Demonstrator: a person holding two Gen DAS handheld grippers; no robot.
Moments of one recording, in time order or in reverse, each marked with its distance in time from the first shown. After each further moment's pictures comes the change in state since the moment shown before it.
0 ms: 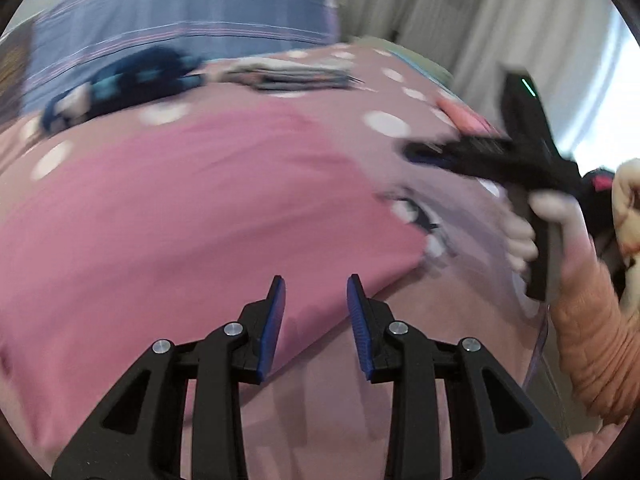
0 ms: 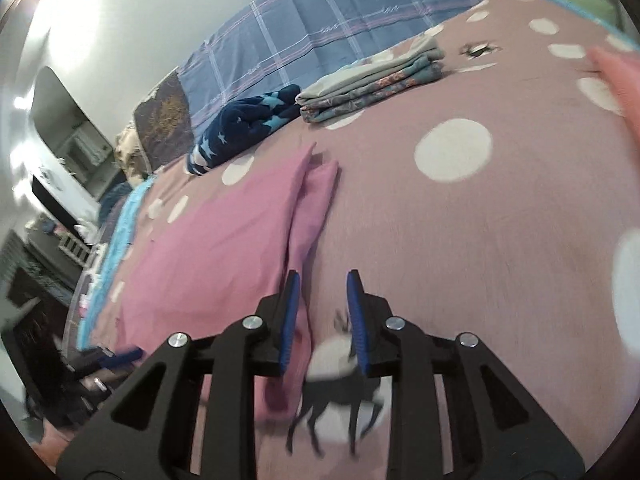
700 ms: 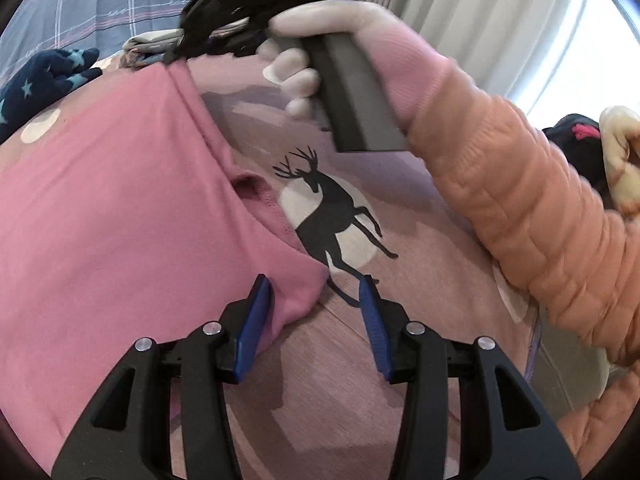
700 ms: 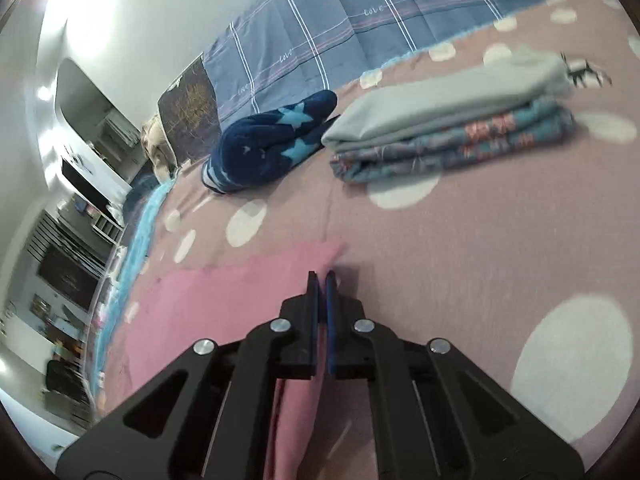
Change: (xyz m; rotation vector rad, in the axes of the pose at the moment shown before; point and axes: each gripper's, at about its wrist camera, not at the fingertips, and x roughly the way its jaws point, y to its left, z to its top) left arm 0.076 -0.068 0.005 0.127 0.105 -0.129; right arm 0.110 0.003 0.103 -0.095 0.074 0.070
